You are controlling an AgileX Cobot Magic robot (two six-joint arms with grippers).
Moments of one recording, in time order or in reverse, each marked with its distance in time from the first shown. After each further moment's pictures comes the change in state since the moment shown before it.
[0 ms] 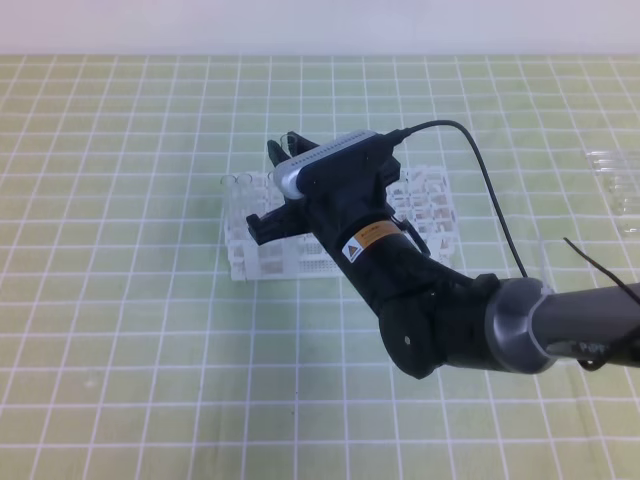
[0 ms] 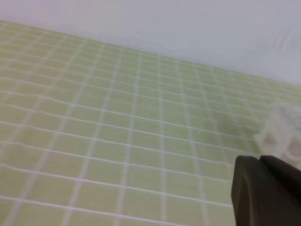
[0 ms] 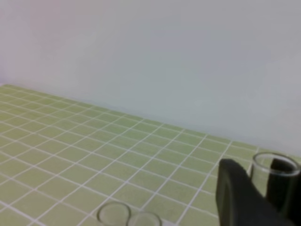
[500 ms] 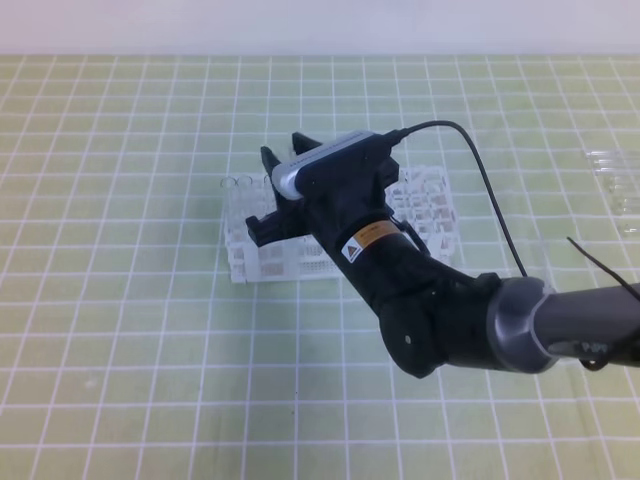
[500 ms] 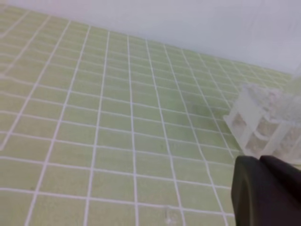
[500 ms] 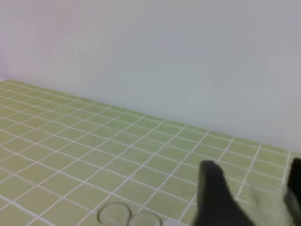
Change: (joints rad) left arm 0.000 0.004 0.002 -0.336 -0.050 0.251; right arm 0.000 -0.002 0.000 -0.002 0.019 0.002
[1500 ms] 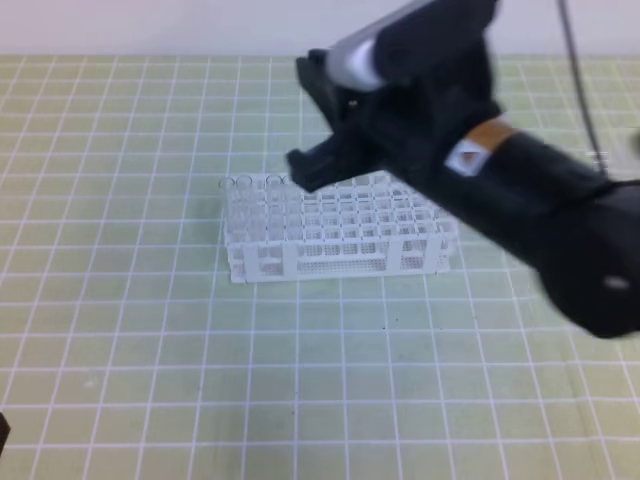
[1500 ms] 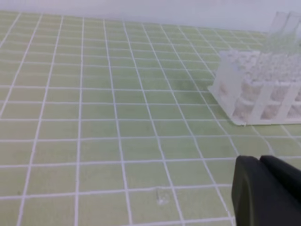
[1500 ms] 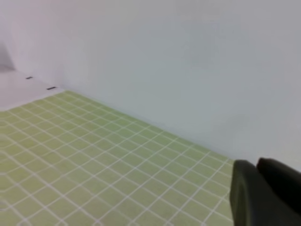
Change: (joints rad) left arm 0.130 -0.003 0.003 -0.544 0.020 0.763; right arm 0.000 -0.509 0.051 0.044 0.533 -0.157
